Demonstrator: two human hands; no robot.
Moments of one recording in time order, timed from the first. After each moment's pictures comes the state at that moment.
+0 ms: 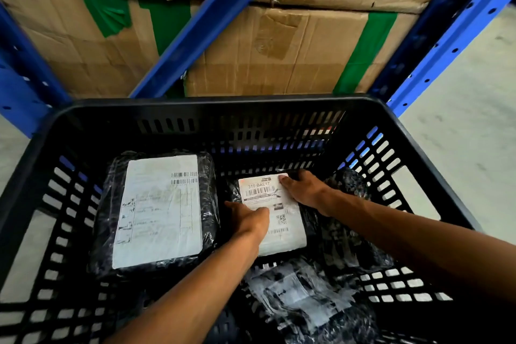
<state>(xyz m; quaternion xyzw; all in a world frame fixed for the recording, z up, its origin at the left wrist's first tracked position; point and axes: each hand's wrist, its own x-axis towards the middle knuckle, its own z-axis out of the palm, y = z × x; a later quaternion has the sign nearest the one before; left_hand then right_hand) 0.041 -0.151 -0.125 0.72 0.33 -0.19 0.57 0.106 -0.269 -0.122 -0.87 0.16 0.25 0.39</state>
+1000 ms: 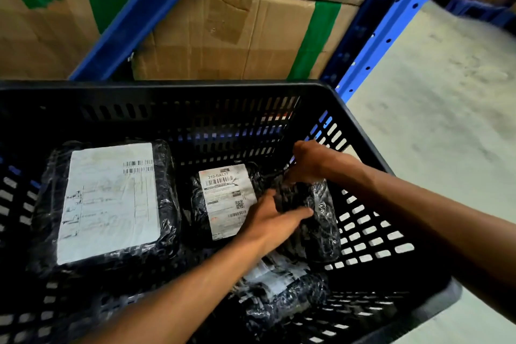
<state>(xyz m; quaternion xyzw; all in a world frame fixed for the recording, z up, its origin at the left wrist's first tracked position) 0.002 -0.202 -0.075 0.72 0.06 -0.34 0.61 0.082 -0.308 -0.026 -0.97 0.05 0.24 -0.01</state>
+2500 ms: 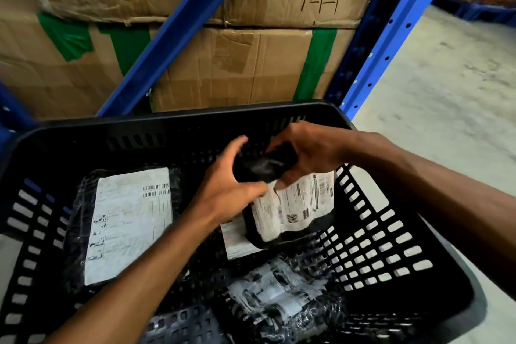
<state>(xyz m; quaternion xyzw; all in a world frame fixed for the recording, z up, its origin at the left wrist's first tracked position) 0.058 -0.129 -0.049 0.82 -0.04 -0.09 0.56 0.103 -0.302 0.028 -0.94 -0.26 0.20 0.10</state>
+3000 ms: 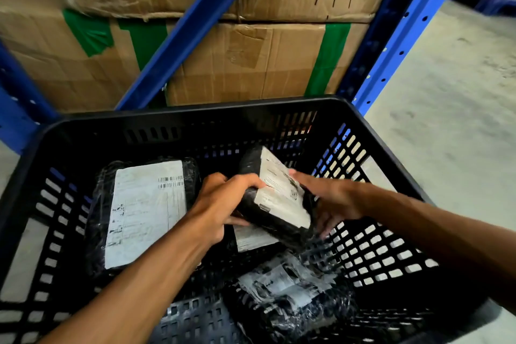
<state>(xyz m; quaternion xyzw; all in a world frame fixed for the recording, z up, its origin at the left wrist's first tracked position) 0.035 -0.118 -0.044 0.68 0.20 -0.21 0.67 0.061 -0.322 -0.052 -0.76 0.19 0.45 0.44</state>
